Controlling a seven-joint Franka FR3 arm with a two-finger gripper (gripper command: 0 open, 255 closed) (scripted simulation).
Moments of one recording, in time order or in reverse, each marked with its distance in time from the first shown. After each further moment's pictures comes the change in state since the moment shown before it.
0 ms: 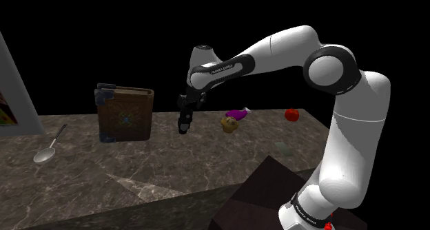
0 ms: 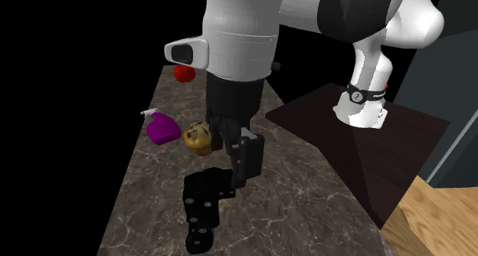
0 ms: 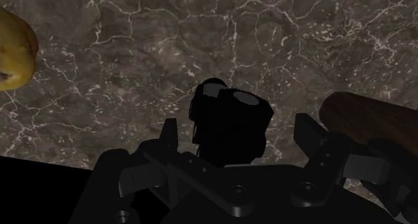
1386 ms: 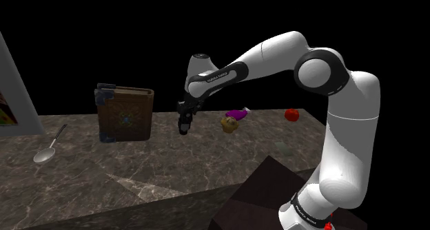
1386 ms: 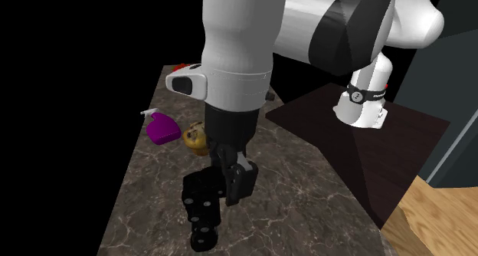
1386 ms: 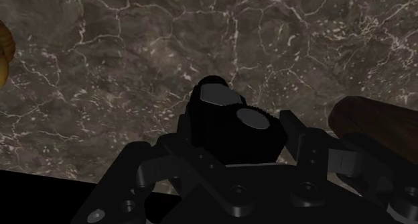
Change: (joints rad) arm 0.005 0.070 -0.004 0.001 -0.010 0.075 0.014
